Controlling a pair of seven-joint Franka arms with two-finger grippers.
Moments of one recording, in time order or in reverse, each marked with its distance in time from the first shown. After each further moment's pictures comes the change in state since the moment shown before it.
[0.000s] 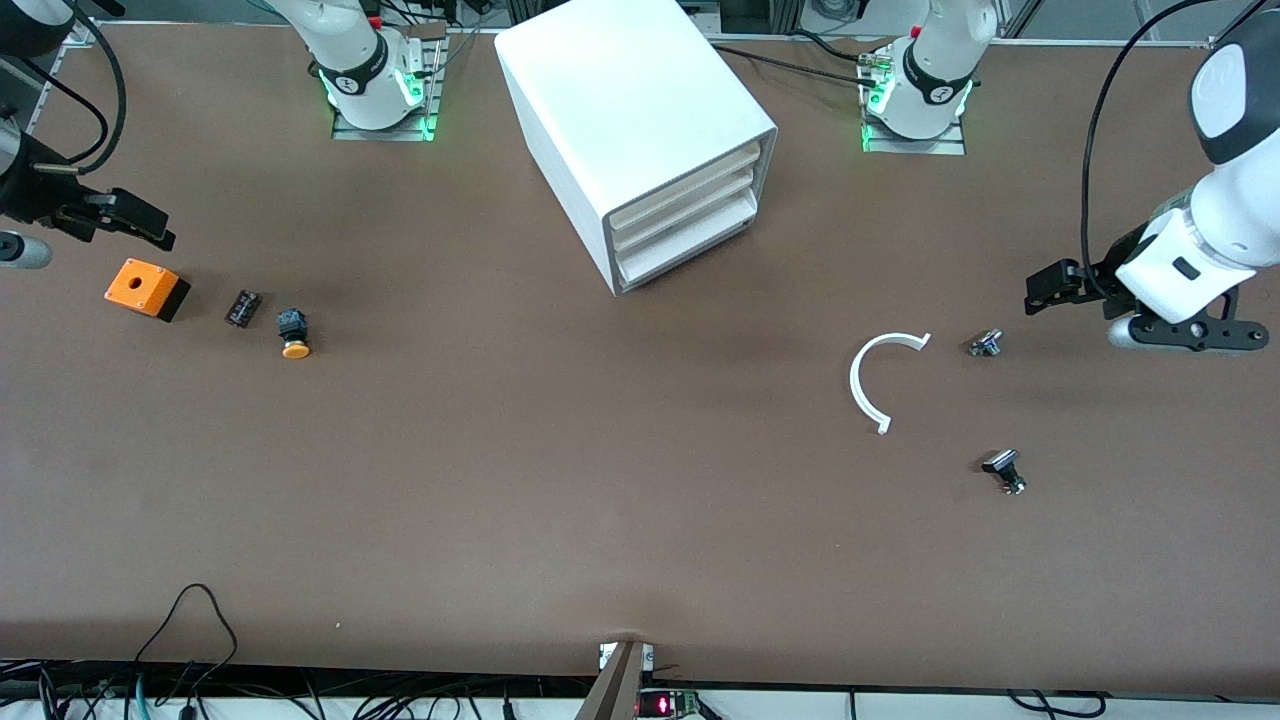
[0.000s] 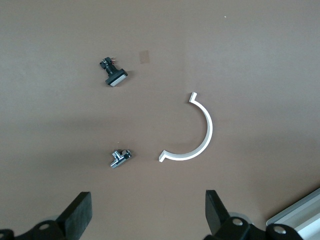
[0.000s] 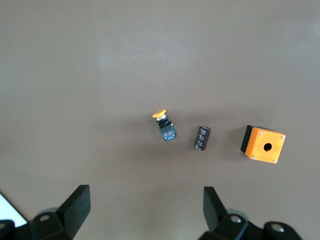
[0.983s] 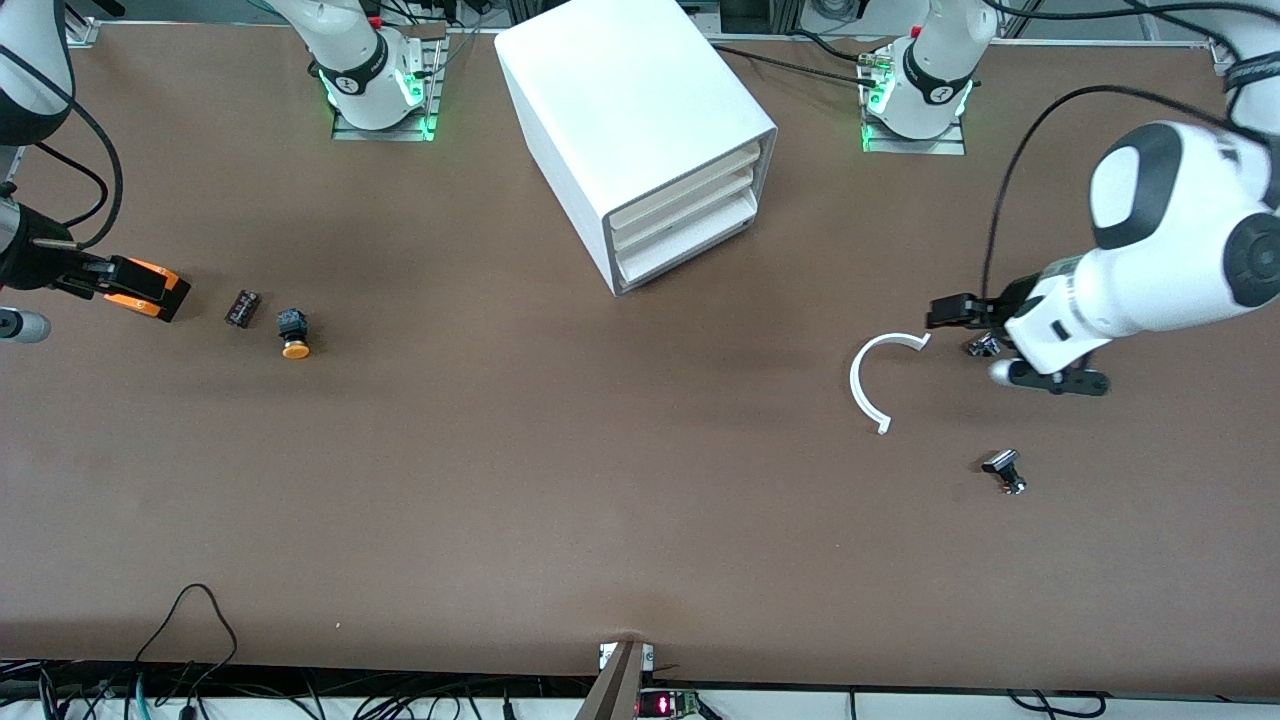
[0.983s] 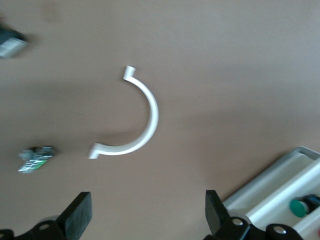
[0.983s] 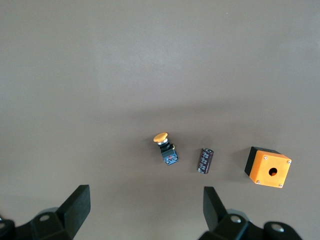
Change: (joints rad) left arm -0.017 0.145 -0.065 -0.087 -0.230 0.069 0.003; right arm -0.007 0.181 0.000 0.165 0.013 0.015 0.003
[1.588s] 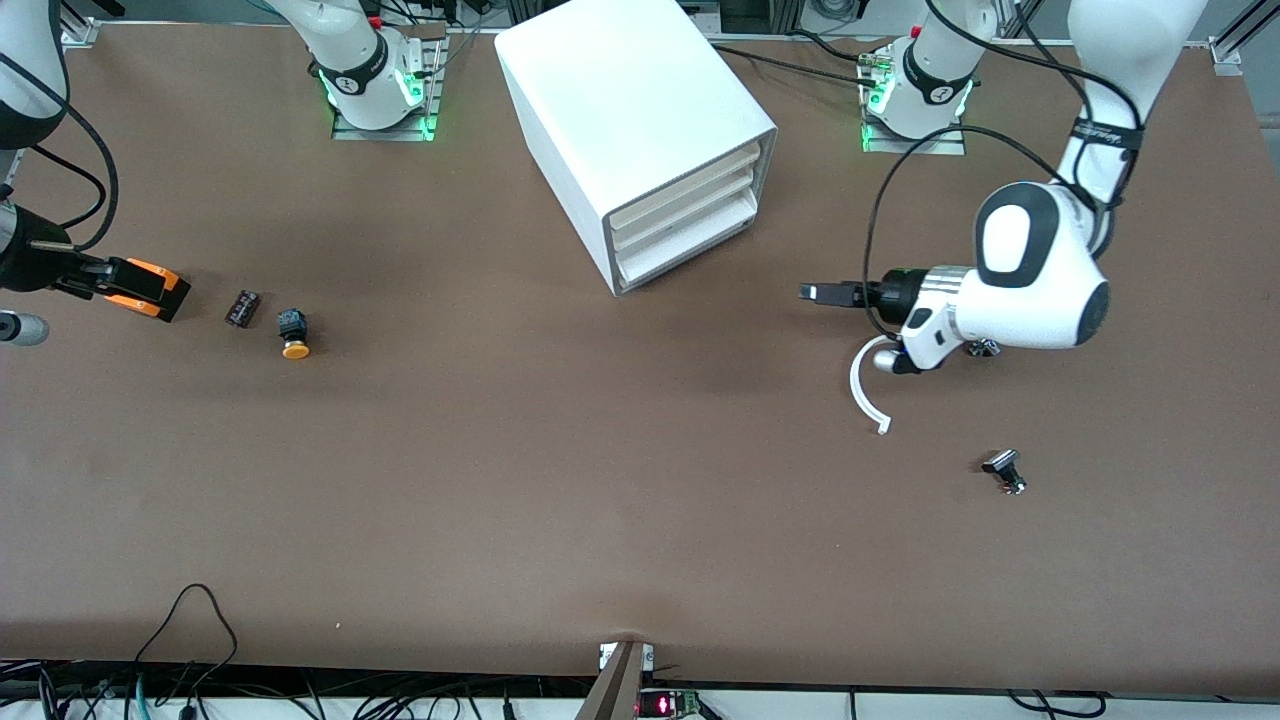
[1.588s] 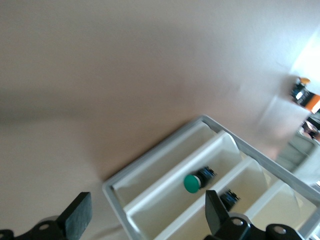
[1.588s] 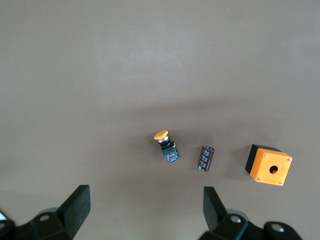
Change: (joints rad) left arm -0.011 0.087 -0.087 -0.232 -0.521 0.075 0.052; right arm -0.001 0.013 0.000 0.020 0.004 -0.024 -0.002
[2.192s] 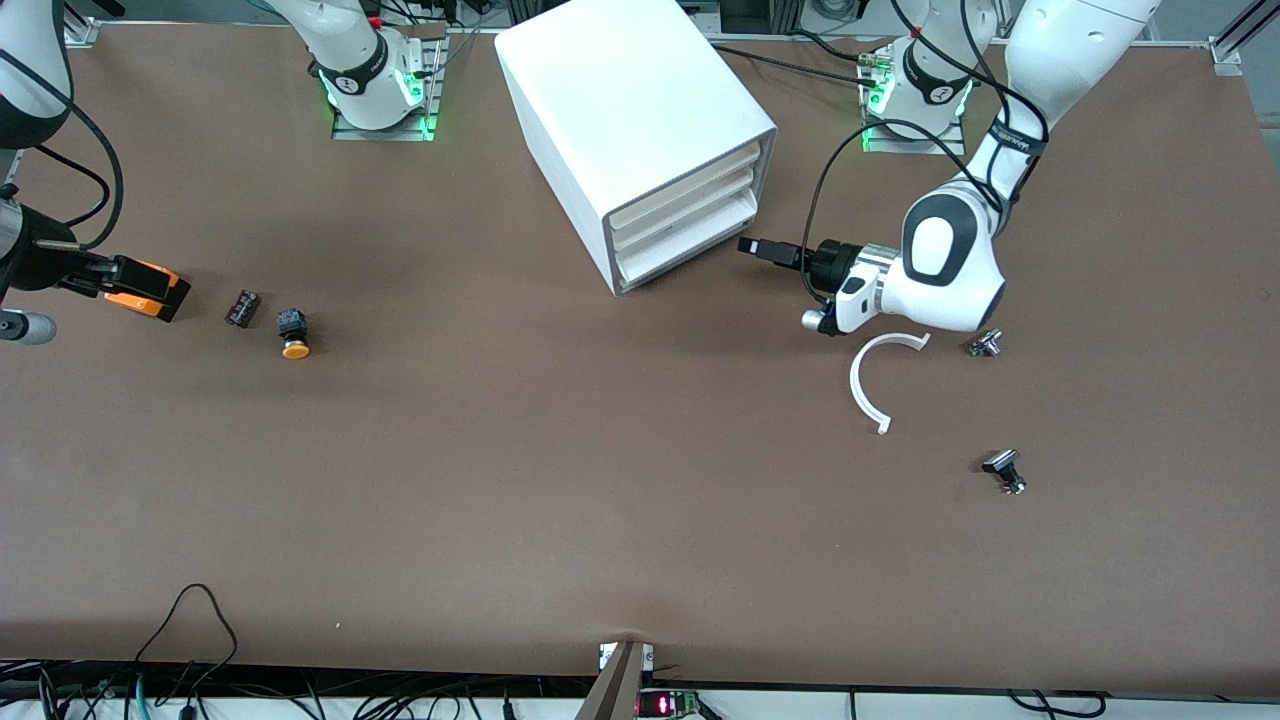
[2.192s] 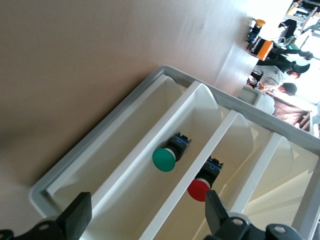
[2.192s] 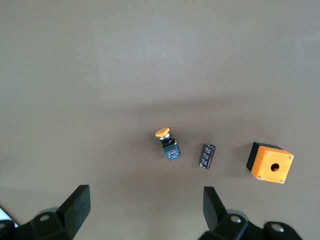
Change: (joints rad) left arm -0.087 0.063 -0.016 -0.171 -0.329 0.007 0.335; right arm 0.001 0.000 0.005 0.001 0.000 -0.012 0.002
